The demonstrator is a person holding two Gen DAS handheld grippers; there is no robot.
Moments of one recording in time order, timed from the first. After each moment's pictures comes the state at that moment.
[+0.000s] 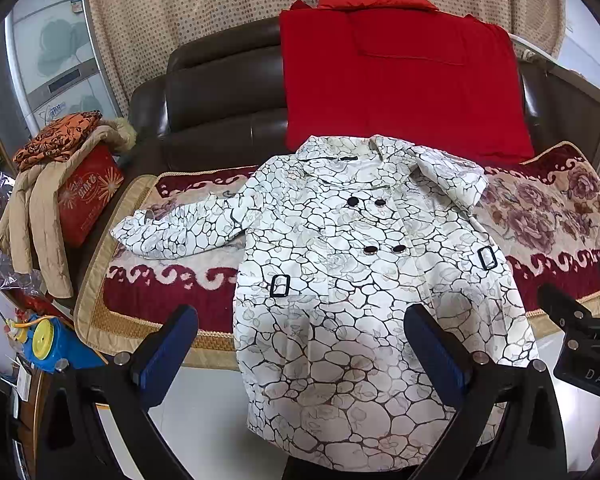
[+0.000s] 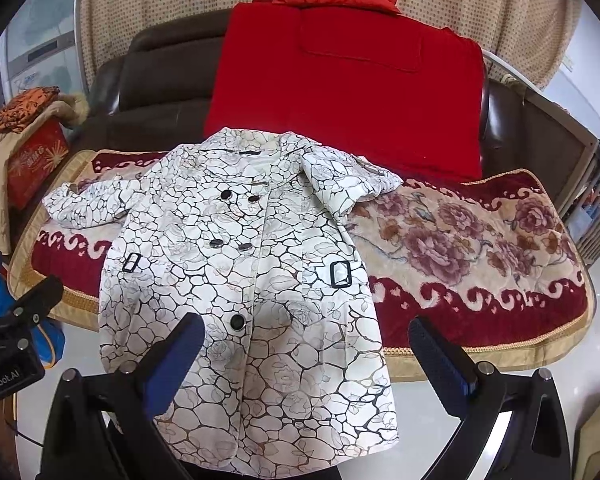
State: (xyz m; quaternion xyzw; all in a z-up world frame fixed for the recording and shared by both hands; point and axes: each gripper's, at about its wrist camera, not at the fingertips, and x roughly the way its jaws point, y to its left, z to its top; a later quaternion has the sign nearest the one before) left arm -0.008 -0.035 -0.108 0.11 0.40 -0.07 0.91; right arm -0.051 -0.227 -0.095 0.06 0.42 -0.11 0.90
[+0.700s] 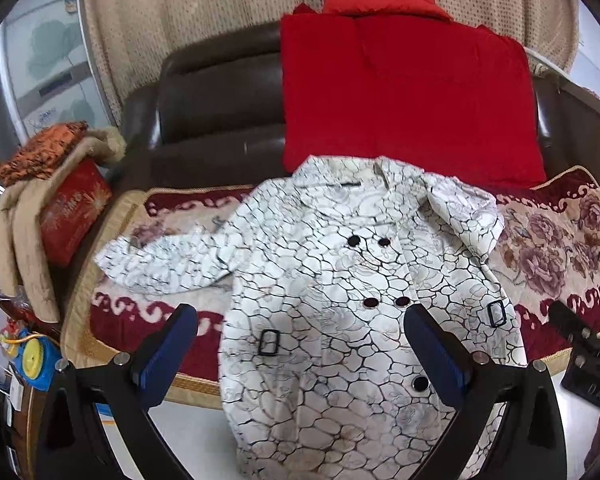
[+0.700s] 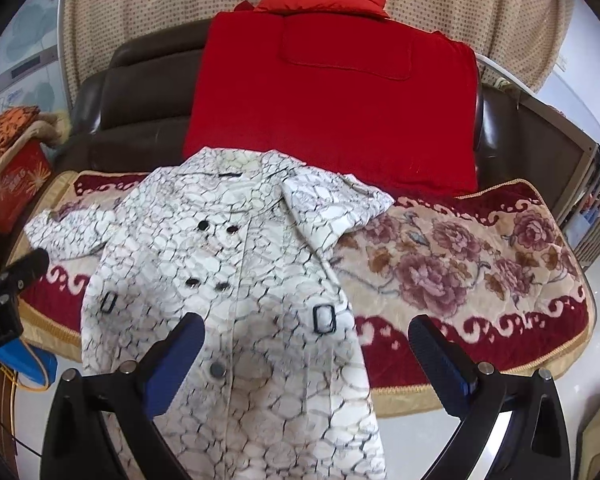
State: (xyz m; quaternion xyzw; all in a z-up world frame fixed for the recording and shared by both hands) left arm 0.078 -0.060 -0.106 0.09 0.40 -0.07 0.91; right arm 0.006 -0.267 -0.095 0.06 0.40 -0.13 0.91
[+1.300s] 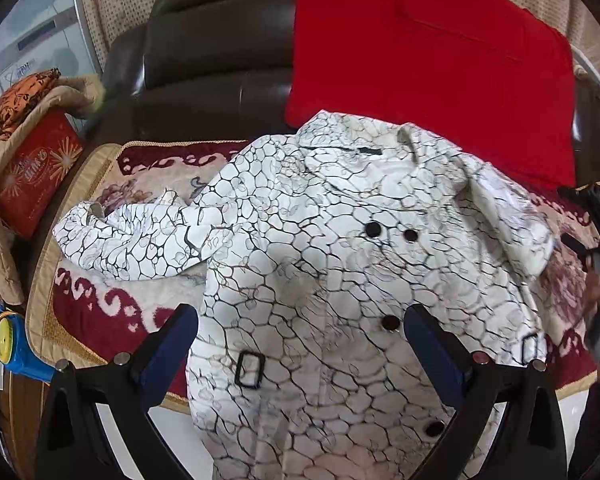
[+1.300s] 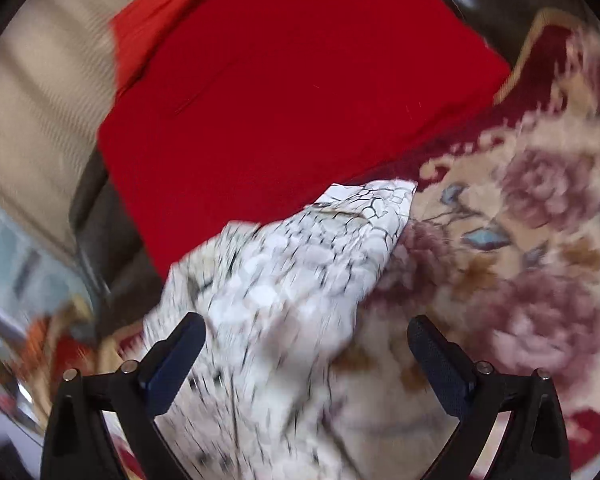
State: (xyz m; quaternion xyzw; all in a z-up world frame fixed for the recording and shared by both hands) left arm 0.176 -0.063 -0.168 0.06 0.48 -0.06 0.88; right arm 0.183 -0.502 -0.241 0.46 0.32 -0.06 0.83
